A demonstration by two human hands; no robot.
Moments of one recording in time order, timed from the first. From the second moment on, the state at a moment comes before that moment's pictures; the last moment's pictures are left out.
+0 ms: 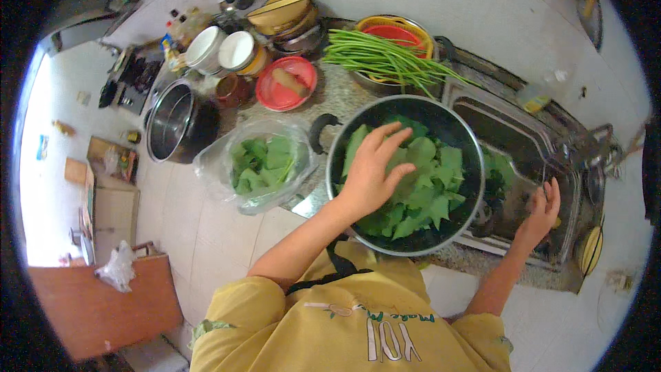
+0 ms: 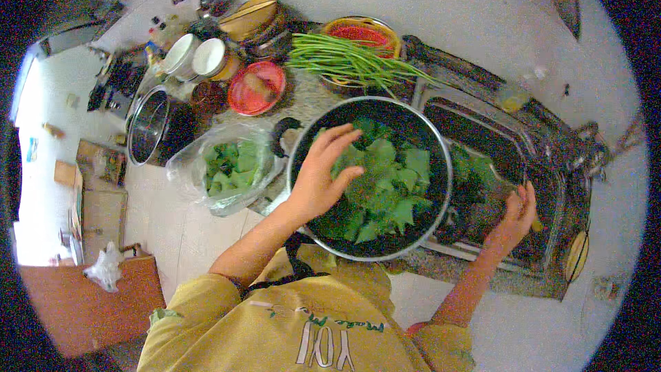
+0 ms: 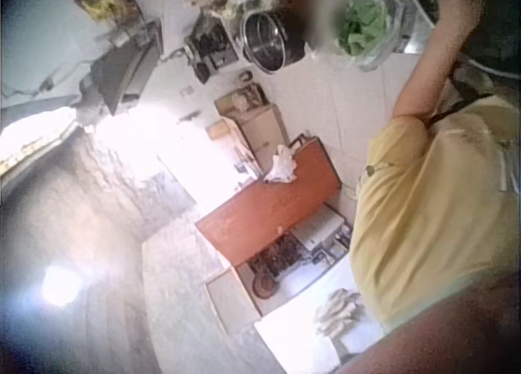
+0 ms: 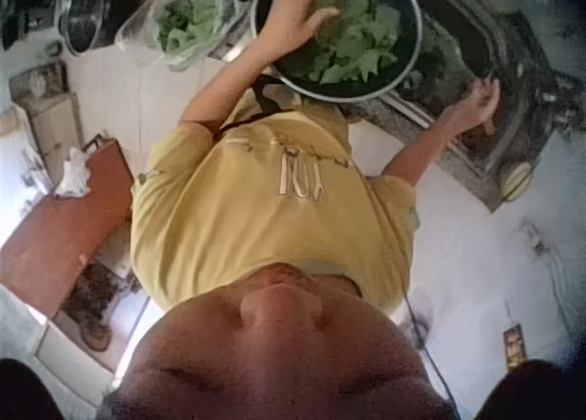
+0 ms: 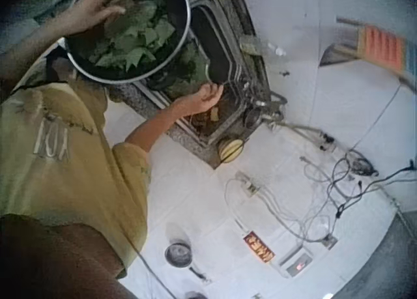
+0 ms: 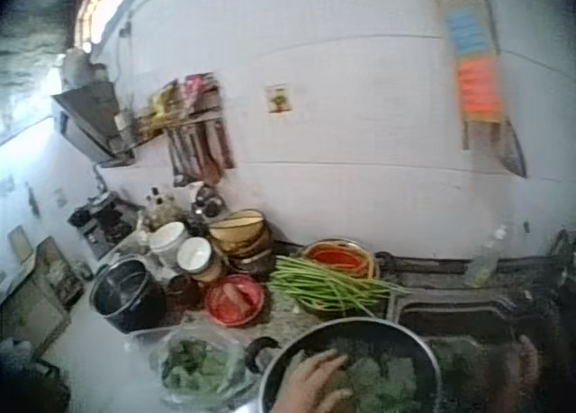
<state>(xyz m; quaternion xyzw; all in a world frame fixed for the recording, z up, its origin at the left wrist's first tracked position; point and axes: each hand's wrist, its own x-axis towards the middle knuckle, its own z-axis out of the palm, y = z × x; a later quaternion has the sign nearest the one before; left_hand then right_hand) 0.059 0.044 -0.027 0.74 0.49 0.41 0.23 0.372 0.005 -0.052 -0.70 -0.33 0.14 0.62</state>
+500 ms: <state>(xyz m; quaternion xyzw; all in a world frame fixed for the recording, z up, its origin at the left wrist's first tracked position) -0.163 0.030 -0.096 0.58 0.77 0.18 0.20 0.319 0.006 -0.049 -0.66 -0.36 0.23 0.62</state>
